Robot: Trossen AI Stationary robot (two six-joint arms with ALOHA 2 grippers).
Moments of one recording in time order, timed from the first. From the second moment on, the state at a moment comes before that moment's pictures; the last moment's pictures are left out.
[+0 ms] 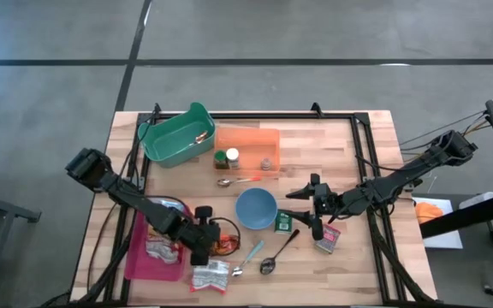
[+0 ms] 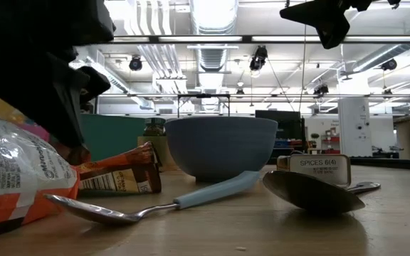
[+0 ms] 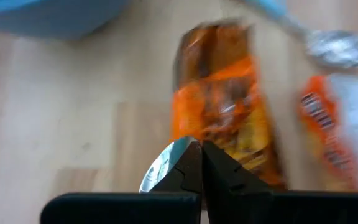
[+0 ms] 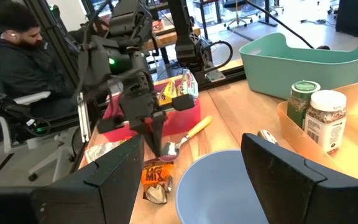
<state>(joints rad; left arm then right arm) -0.54 1.63 0.86 -0.34 -0.26 -0.45 0.47 1.12 0.57 0.36 0.52 0.39</state>
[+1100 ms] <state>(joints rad) -0.36 1.63 0.79 -0.33 -0.25 -0.41 0.47 1.12 0.57 0.37 0.52 0.39</state>
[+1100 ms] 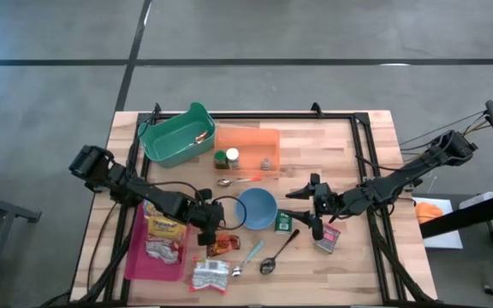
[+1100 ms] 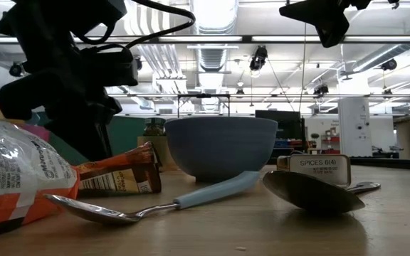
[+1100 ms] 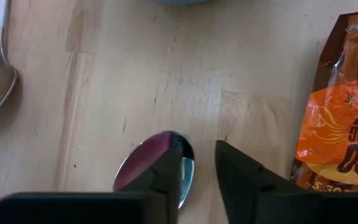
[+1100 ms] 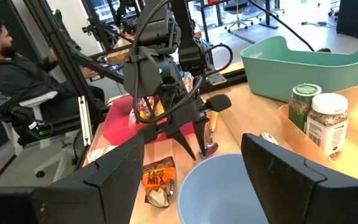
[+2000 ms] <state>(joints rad) -0.41 1.63 0.87 -0.33 0.02 -0.47 0.47 1.12 0.57 0.37 0.52 0.39</state>
